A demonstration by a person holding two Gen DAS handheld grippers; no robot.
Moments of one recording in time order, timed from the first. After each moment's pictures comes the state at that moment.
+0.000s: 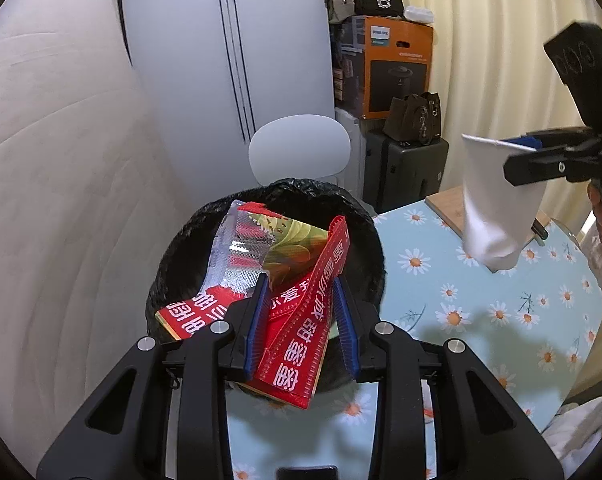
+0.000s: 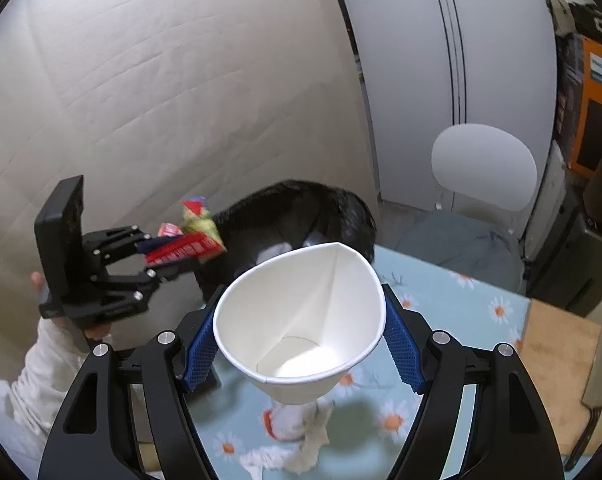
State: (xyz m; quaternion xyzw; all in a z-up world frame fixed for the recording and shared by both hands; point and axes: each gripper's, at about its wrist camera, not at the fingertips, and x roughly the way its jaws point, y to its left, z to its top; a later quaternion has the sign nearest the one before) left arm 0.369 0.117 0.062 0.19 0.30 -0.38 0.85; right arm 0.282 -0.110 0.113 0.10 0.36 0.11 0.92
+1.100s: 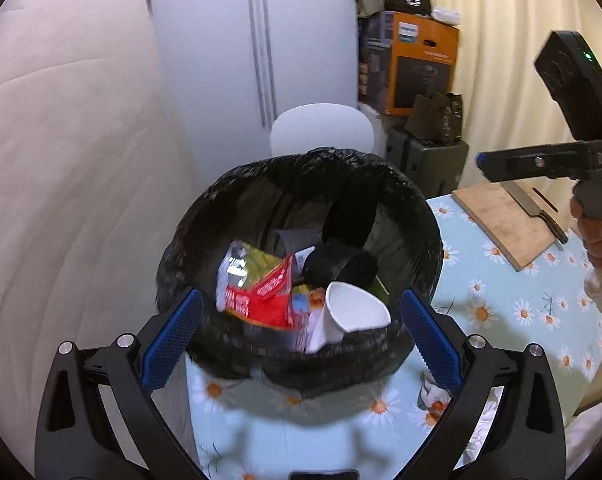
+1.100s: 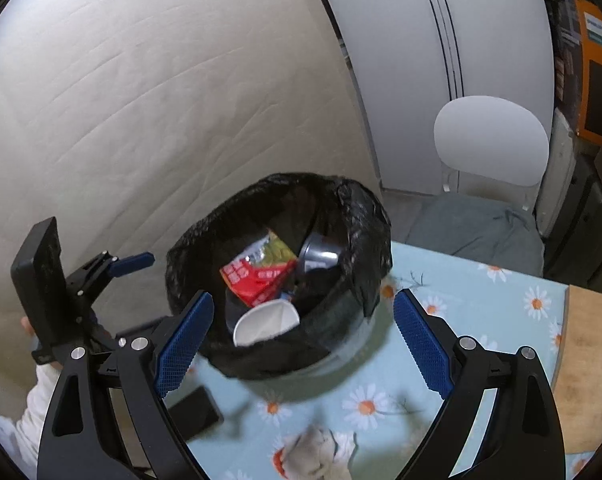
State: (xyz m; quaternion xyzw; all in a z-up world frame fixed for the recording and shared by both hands) left arm 0.384 0.144 0.026 0.16 0.32 -0.34 0.87; right arm 0.333 -0.099 0.060 0.16 0.37 0.10 0.91
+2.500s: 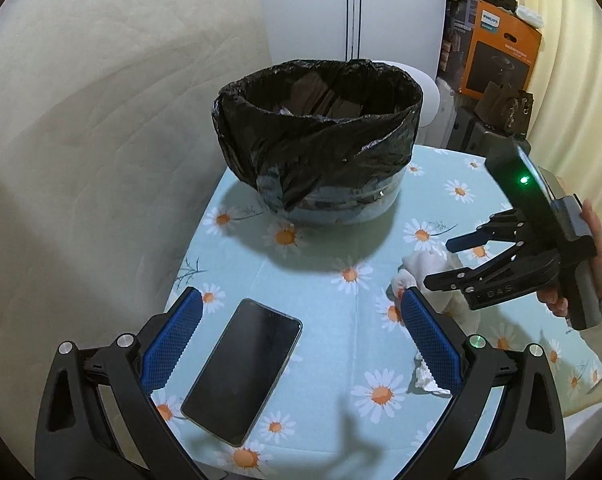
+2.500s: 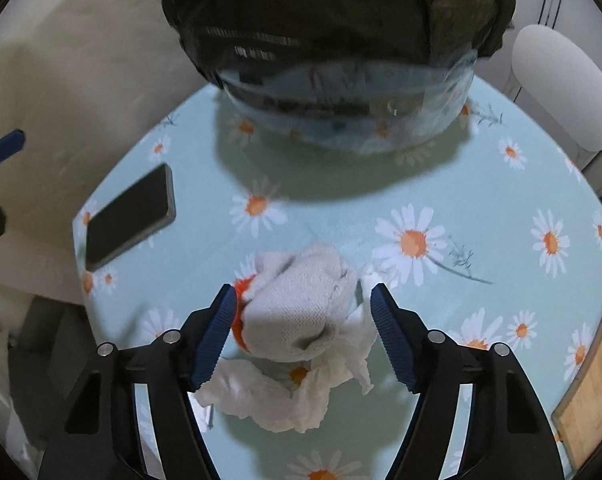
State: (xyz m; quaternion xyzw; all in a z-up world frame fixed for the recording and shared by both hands) left arm 0.233 0.183 -0.015 0.10 0.41 -0.18 0.89; right arm 0.288 -0.021 -0.108 -0.02 0.57 0.19 0.80
